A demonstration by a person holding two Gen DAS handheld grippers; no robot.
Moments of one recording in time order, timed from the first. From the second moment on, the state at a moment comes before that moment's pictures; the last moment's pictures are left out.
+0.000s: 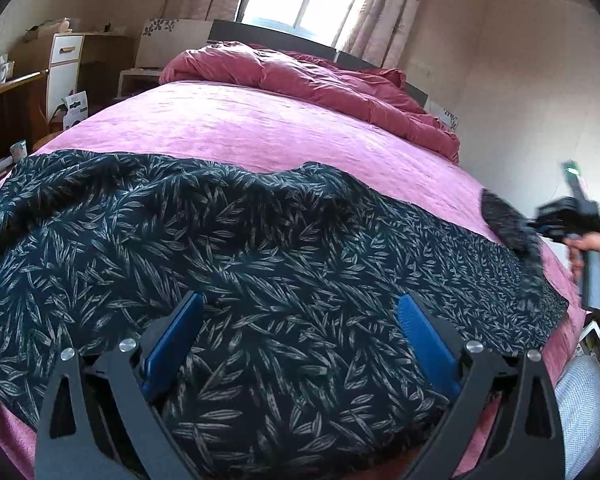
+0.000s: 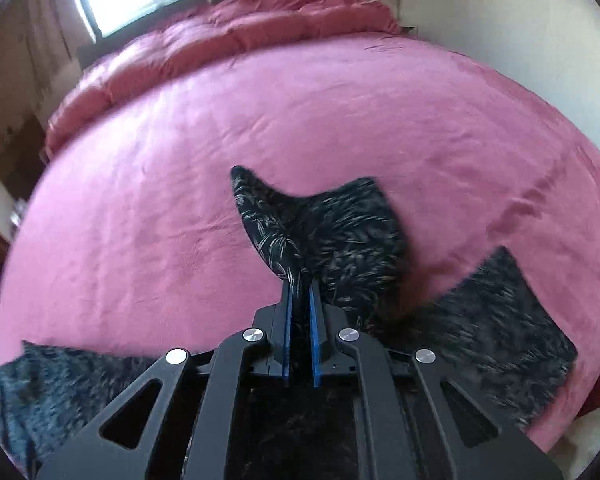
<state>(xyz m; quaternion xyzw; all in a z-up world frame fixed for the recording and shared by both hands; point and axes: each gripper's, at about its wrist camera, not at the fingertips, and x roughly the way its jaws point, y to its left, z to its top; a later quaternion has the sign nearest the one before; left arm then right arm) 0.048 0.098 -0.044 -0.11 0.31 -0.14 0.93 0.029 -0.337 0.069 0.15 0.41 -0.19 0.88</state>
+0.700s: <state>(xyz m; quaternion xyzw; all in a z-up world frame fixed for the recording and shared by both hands) 0.031 0.074 -0.032 -0.13 0.29 -0.19 0.93 -0.106 -0.475 -0.017 0.49 0.33 -0.14 0.80</state>
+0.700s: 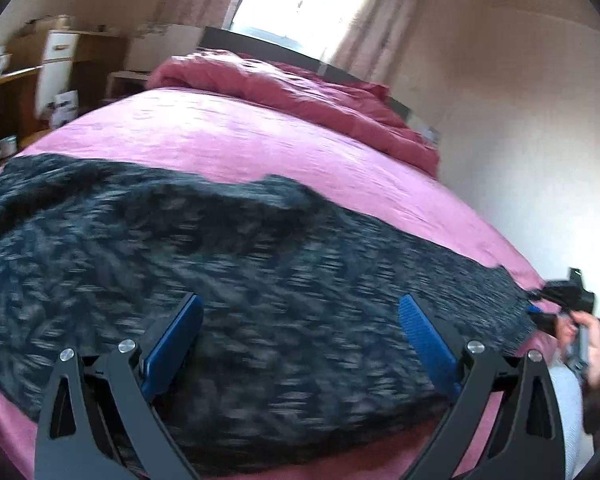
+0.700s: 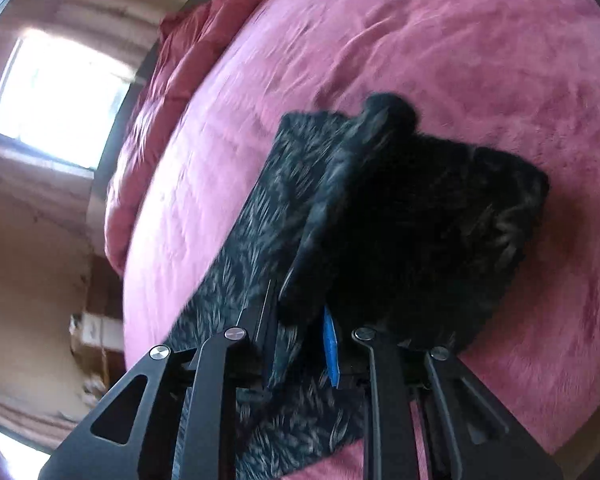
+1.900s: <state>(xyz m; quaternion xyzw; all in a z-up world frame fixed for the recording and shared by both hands) 0.010 -0.169 -0.012 0.15 0.32 -0.40 0.85 -0.142 -0.496 -0.007 0.51 0.34 -0.15 0.78</state>
